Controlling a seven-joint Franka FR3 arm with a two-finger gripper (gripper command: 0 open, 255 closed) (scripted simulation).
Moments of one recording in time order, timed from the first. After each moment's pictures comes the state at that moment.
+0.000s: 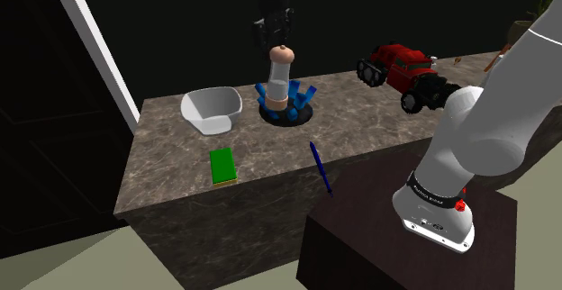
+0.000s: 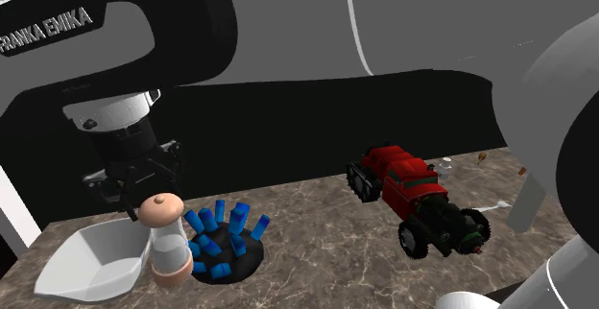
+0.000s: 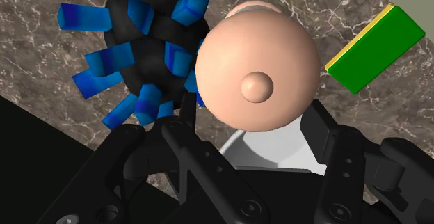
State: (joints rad) arm 0.29 -0.17 -0.01 -1.92 -0.10 1.77 0.27
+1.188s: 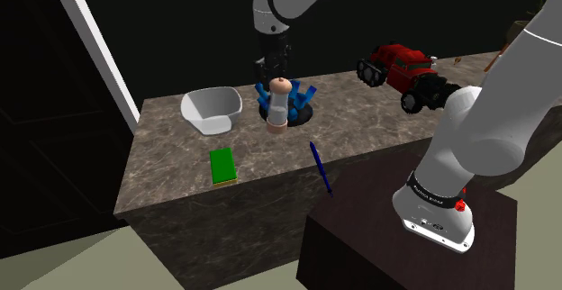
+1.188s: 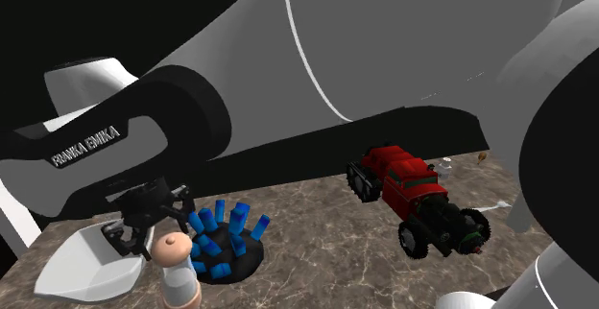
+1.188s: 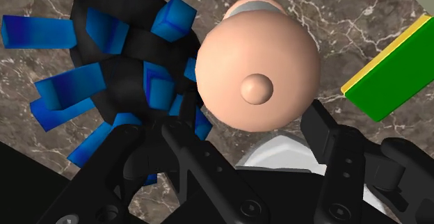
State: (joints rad) arm 0.29 -0.14 -0.01 -2.13 -0.11 2.01 0.29
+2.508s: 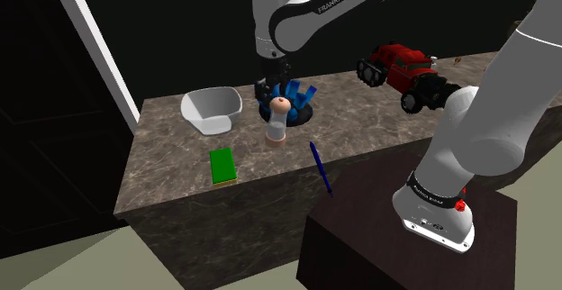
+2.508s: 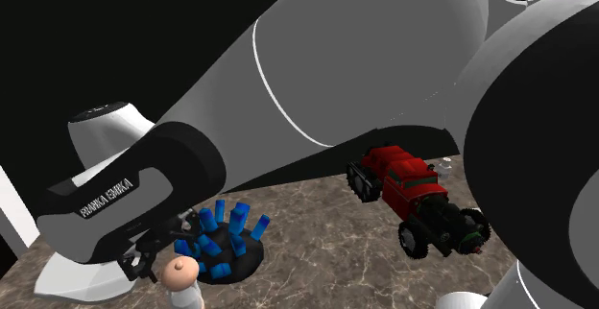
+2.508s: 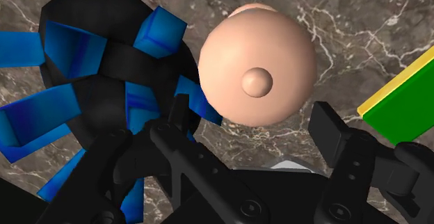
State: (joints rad) arm 0.29 -0.09 -0.01 -2.24 -0.12 2.17 0.31
